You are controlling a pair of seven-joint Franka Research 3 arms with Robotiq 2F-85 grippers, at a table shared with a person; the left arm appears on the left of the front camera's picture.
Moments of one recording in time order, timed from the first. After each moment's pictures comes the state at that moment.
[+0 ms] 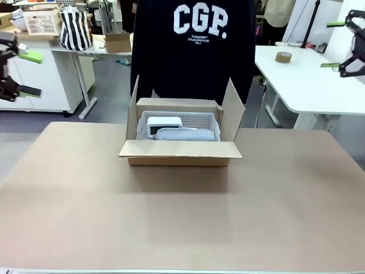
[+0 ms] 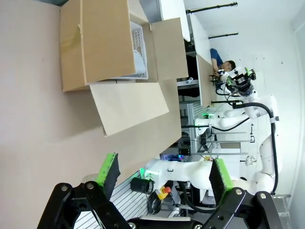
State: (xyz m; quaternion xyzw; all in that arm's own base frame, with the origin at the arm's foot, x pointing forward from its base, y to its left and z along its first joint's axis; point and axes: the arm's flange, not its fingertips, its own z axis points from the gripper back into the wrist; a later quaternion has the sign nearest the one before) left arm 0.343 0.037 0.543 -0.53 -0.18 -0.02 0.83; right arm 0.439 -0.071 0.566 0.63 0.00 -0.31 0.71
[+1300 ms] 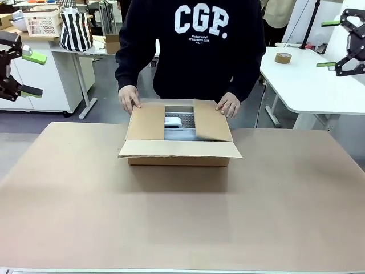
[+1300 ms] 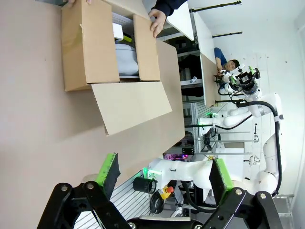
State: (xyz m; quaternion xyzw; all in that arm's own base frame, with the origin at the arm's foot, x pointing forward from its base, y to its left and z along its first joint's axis) left arm 0.343 0.034 0.546 -0.52 -0.18 -0.02 0.84; right arm 0.442 -0.068 0.569 0.63 0.01 -0.30 0.72
